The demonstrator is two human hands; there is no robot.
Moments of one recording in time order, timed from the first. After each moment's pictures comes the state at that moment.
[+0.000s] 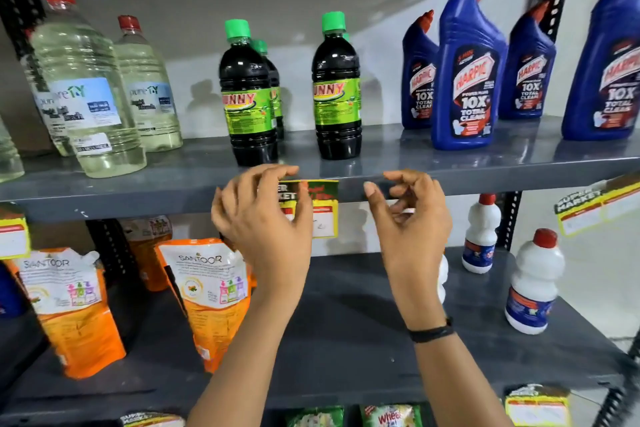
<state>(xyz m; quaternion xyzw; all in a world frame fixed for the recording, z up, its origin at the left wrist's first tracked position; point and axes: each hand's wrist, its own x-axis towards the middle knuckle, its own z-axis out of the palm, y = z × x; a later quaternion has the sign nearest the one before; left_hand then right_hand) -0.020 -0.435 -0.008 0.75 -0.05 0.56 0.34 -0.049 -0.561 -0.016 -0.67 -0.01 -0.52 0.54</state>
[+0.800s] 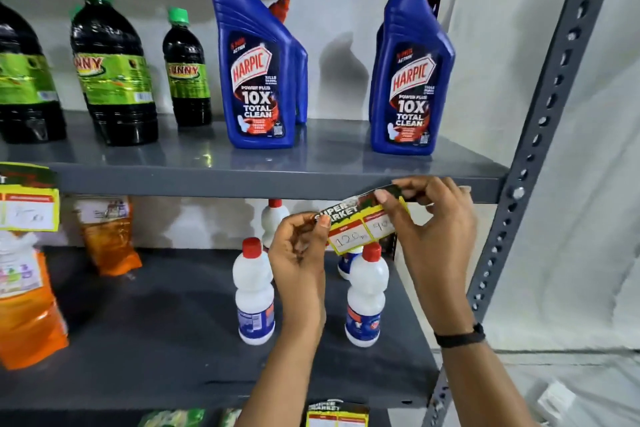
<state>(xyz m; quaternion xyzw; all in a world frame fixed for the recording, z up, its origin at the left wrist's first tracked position) -0.055 -0.765 -0.066 0.51 -0.09 0.27 0.82 -0.078 -0.884 -0.019 -0.76 -0.03 -0.53 0.37</state>
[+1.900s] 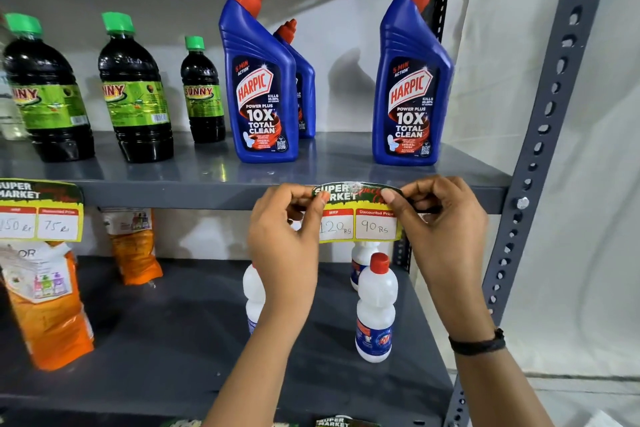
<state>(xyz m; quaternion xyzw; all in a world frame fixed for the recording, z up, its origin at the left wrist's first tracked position) -0.062 -0.750 -0.017 0.68 -0.12 0.49 0.53 -0.080 -0.894 -0.003 -0.74 -0.04 -0.48 0.47</state>
